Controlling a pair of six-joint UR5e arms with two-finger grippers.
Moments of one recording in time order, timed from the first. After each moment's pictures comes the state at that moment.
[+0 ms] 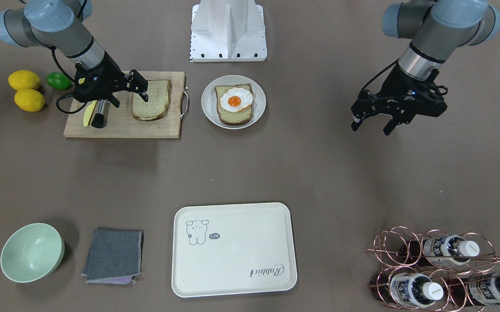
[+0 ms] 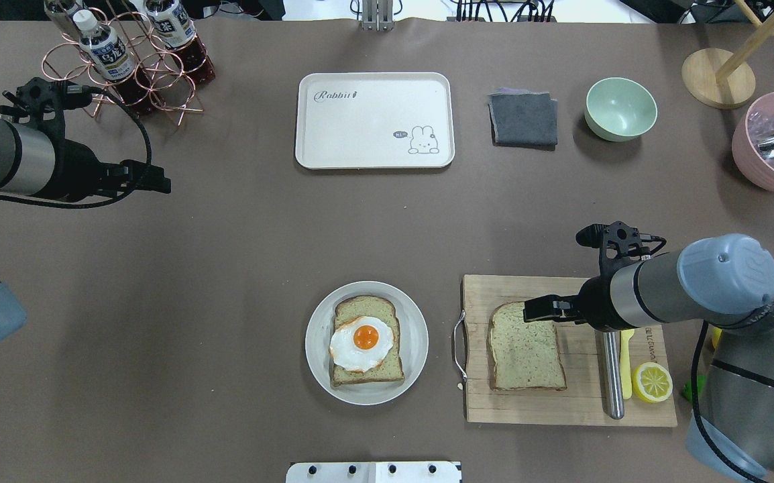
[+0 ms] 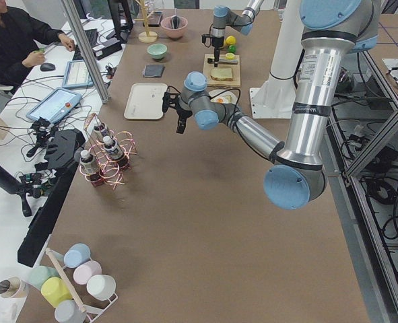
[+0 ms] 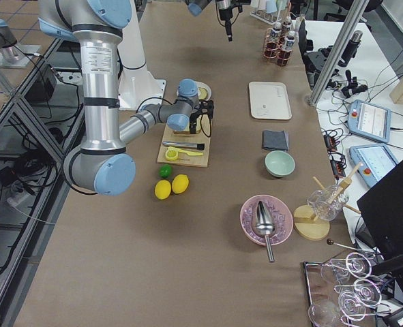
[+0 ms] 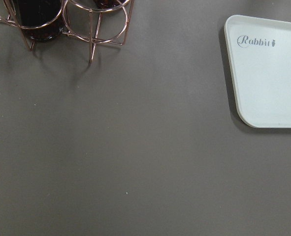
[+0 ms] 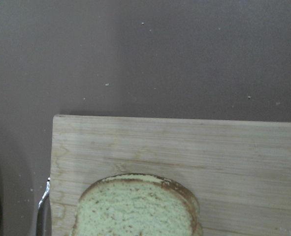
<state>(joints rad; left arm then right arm) -0.84 -1.73 -1.93 -2.06 -1.99 -1.10 0.50 -1.55 1.96 -0.99 1.93 1.30</state>
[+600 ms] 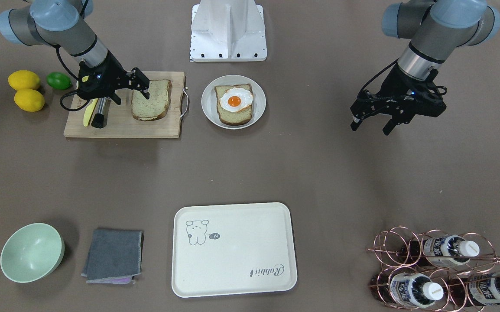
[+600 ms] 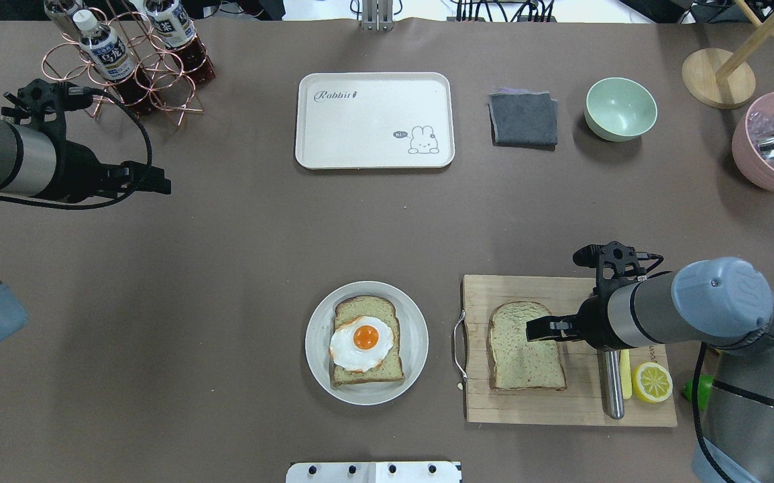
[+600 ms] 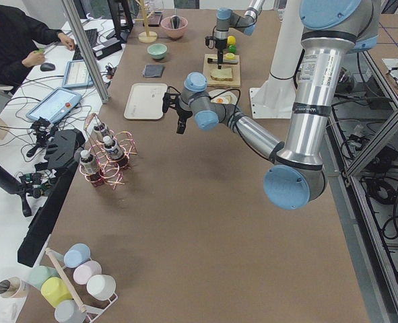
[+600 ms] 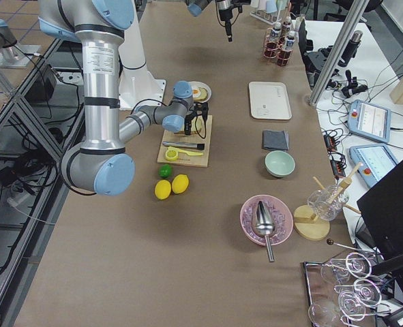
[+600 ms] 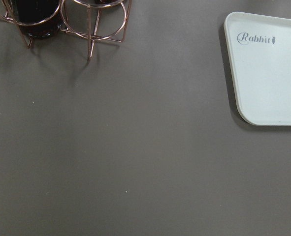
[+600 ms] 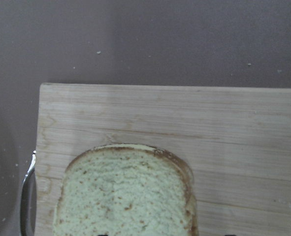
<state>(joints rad) -0.84 -1.73 -1.93 -2.06 -1.99 -1.10 0.44 -1.58 1.98 -0.99 1.90 1.30</state>
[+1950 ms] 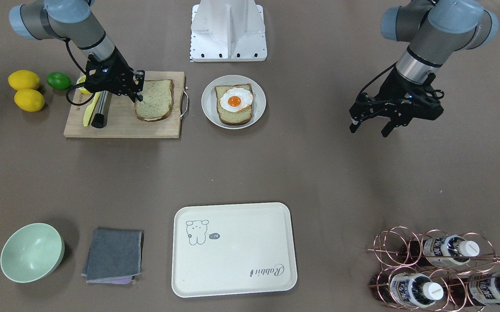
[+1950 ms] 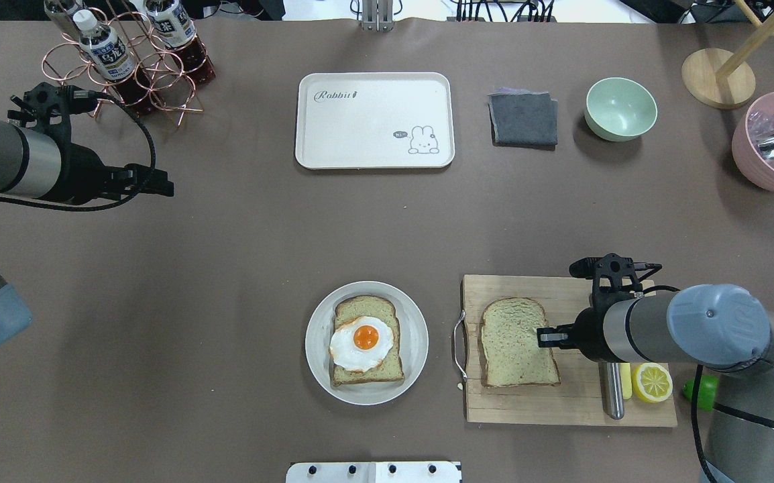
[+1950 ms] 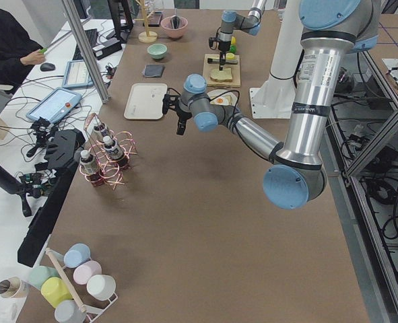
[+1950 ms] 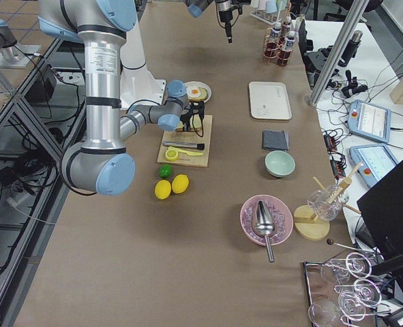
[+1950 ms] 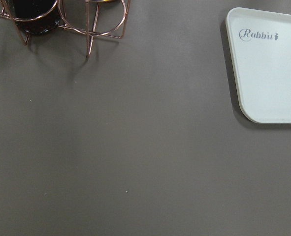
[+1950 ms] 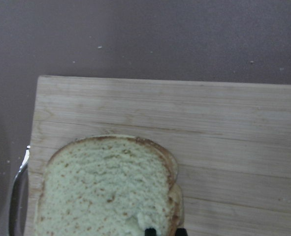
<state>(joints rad) -0.83 -1.73 -1.91 -2.08 -1.99 -1.10 0.40 -1.59 2.01 -0.99 1.80 1.30</state>
